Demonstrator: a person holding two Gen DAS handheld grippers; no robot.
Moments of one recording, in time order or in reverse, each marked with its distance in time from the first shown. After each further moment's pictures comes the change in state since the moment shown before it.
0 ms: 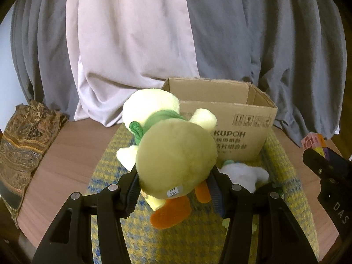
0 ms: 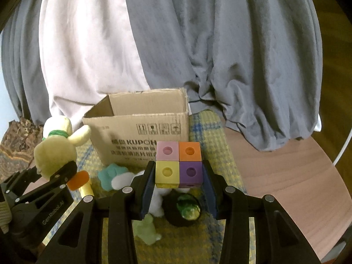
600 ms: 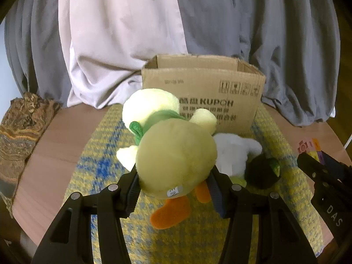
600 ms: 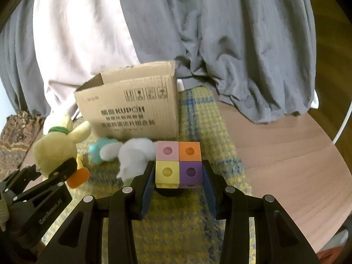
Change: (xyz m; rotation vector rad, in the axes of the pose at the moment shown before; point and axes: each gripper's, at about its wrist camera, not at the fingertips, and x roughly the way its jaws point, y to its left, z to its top) left arm 0.000 -0.020 -0.039 0.024 0.070 -0.030; right arm 0.002 -0.021 -0.041 0.033 0.088 -0.010
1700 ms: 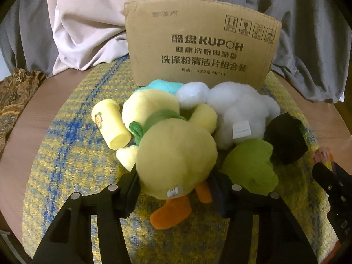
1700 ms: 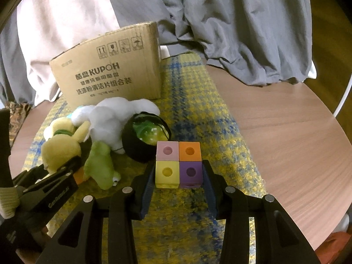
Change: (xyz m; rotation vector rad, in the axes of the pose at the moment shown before) left arm 0.070 -0.016 -0.046 -0.027 0.178 -0.024; right arm 0.040 -0.023 -0.046 0.041 0.147 -0.048
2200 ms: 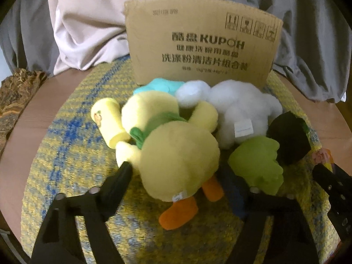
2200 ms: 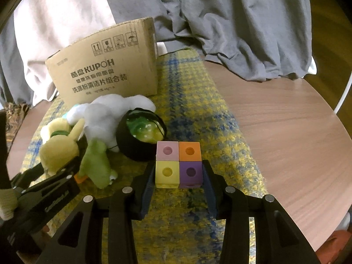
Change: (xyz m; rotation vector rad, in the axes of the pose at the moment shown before) left arm 0.007 -0.003 -0.001 -0.006 0.008 0.010; right arm 0.009 -0.006 0.000 0.020 0.026 -0.002
